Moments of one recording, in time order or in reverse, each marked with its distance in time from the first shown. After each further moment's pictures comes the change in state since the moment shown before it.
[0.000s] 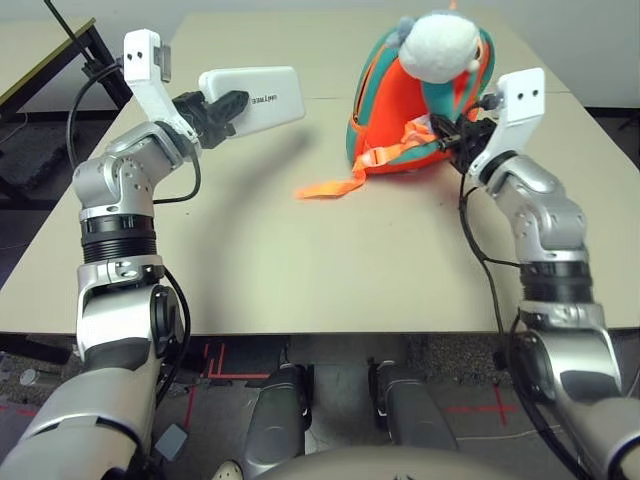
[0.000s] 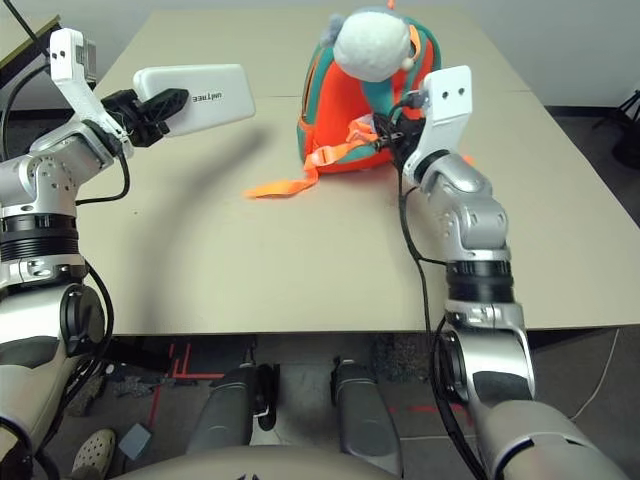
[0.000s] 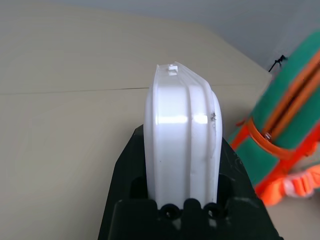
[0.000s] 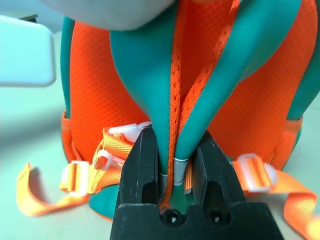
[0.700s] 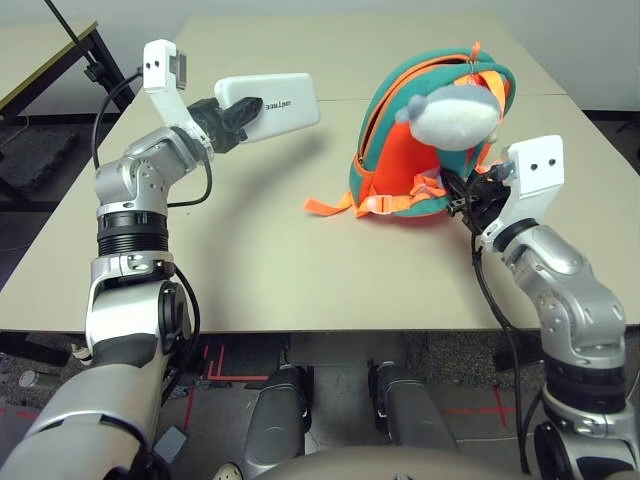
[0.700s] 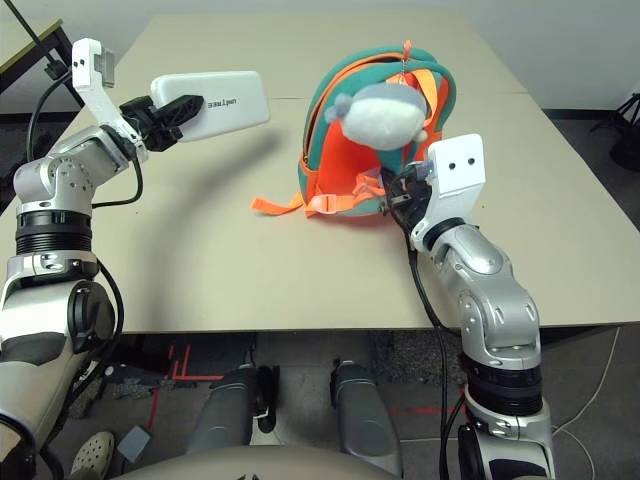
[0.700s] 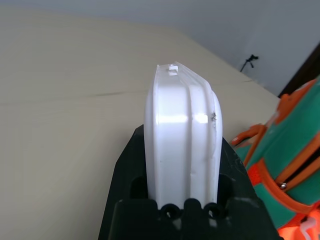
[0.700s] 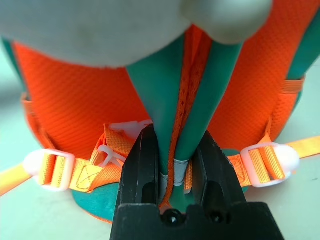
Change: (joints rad) left arm -0.052 -0.012 -0.051 0.097 0.012 -0.087 -0.132; right arm 0.223 0.013 0.040 -0.158 -0.010 0.008 -0.082
